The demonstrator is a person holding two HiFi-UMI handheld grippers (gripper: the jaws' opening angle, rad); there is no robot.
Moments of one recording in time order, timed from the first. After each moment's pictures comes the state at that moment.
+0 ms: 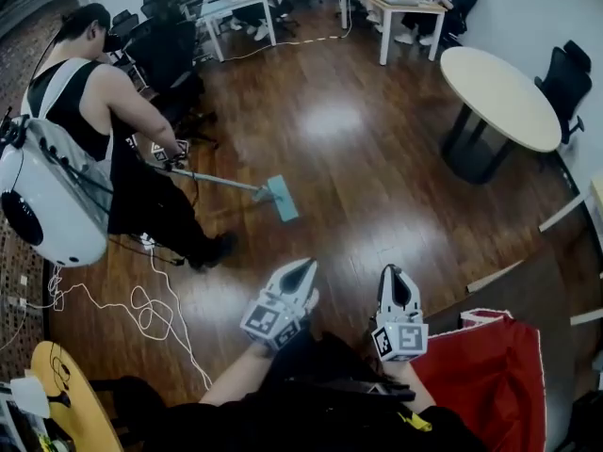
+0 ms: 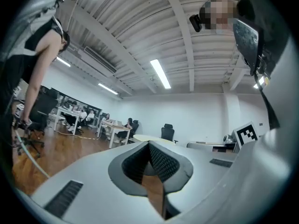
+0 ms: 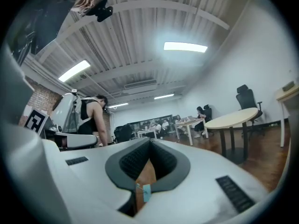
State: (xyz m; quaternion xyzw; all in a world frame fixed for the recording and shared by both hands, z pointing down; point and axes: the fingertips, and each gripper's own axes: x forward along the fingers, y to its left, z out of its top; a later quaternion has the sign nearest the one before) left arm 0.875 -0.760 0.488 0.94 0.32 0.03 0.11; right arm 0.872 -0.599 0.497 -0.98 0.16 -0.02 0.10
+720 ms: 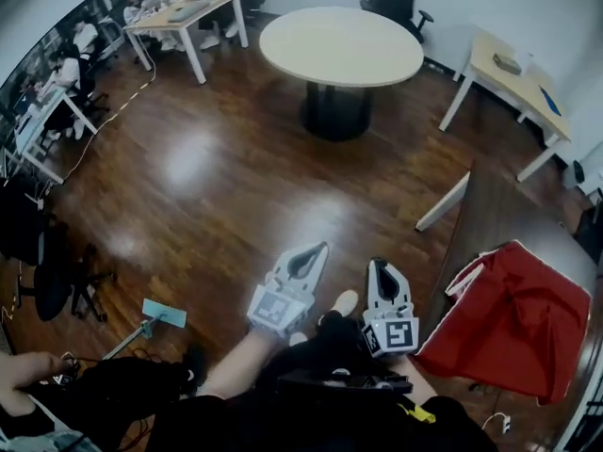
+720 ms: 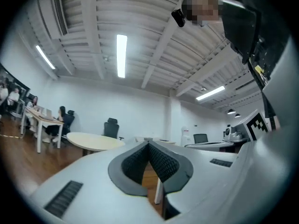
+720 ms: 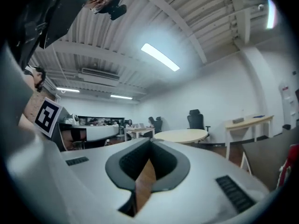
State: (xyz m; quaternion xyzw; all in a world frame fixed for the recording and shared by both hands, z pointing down) left arm 1.112 -0.557 0.457 0.75 0.66 -0.01 0.08; right arm 1.026 -0.497 0.480 -0.99 -0.15 -0.02 0.05
